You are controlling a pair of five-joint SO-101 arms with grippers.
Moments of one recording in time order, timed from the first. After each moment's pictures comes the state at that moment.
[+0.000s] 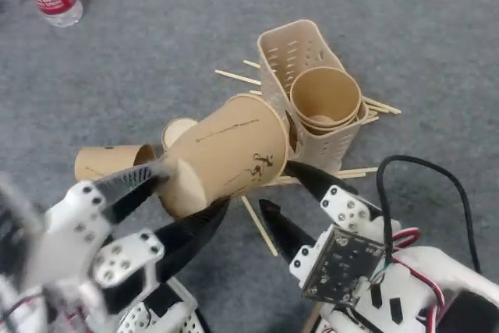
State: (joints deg) left arm 37.2 -63.1 -7.0 99.0 11.5; right arm -54.3 -73.5 22.2 81.9 26.2
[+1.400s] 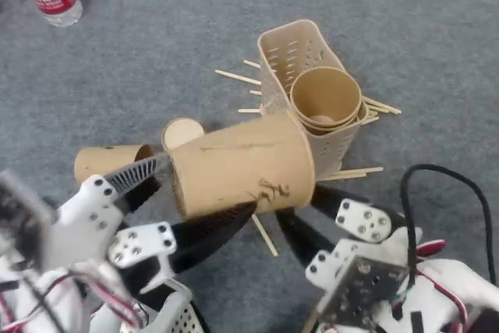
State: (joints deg) left arm 21.7 -68.7 7.9 94.4 13.0; right arm -48.2 -74.9 17.5 84.4 31.3
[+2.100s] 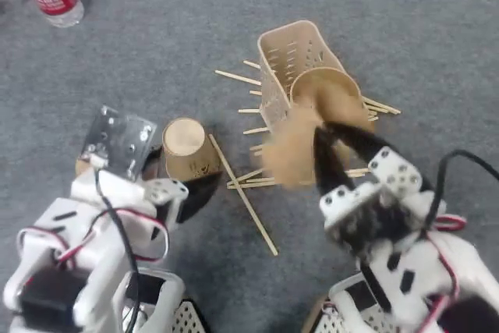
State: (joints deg) left arm 4.9 -68.3 26.2 88.7 -2.9; right arm -25.7 -68.5 16.9 72.7 31.3
